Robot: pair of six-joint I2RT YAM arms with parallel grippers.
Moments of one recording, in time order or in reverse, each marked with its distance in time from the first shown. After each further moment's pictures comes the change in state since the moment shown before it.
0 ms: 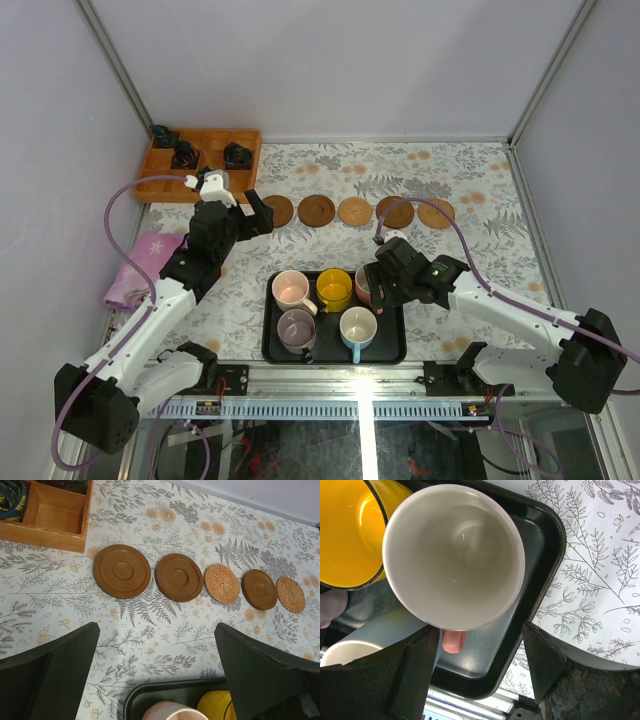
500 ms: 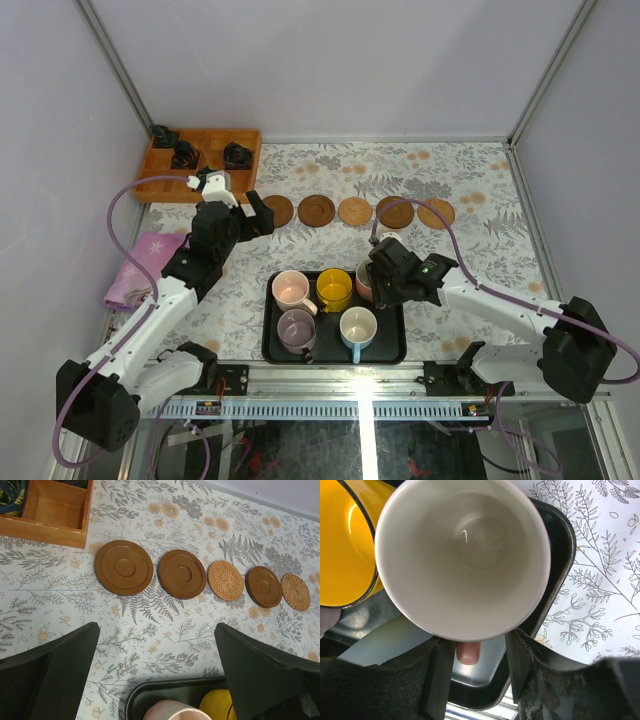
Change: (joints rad) left arm 0.000 0.013 -0.005 0.000 0.000 0.000; right arm 0.000 0.076 -0.013 0.052 -0.002 0.020
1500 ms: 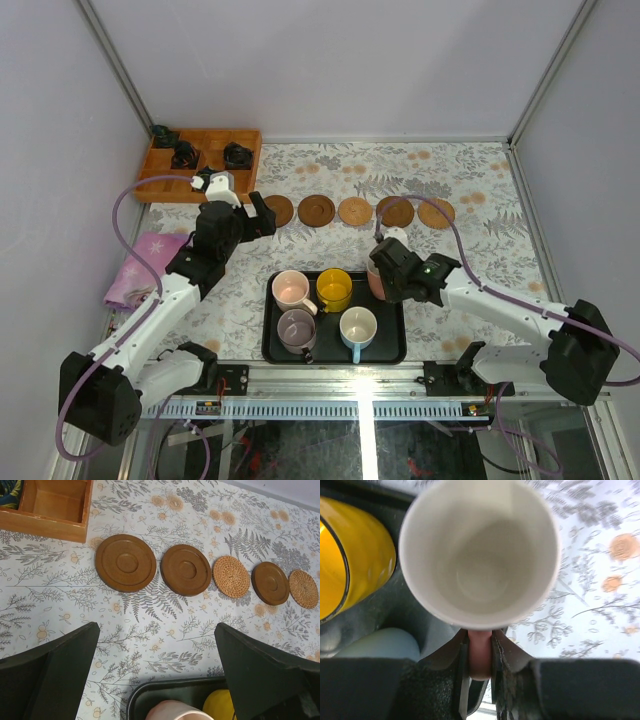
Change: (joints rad) left arm 0.000 0.037 -0.008 0.013 0.000 0.000; right arm 0.010 -0.004 0.010 -0.030 0.119 -0.011
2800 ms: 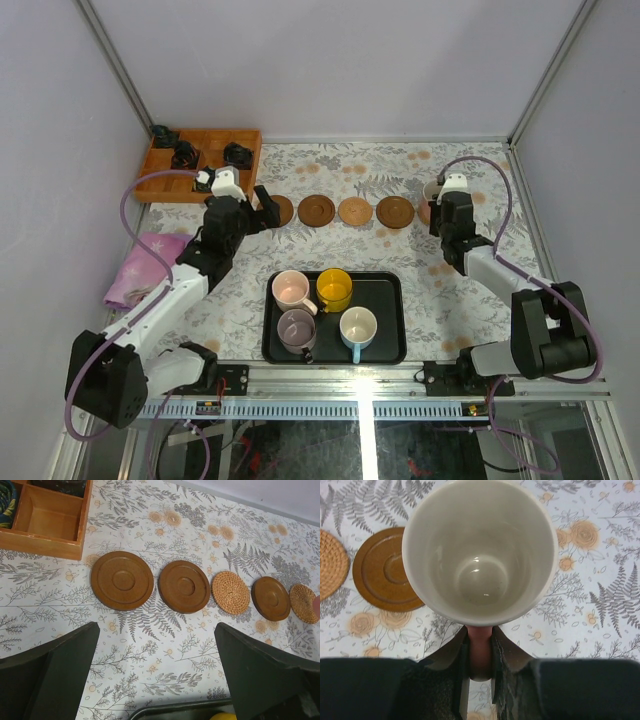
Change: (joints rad) left arm 0.000 0.095 -0.003 0.144 -0.022 0.007; right arm -0.633 0.137 -0.111 0.825 0.008 -0.470
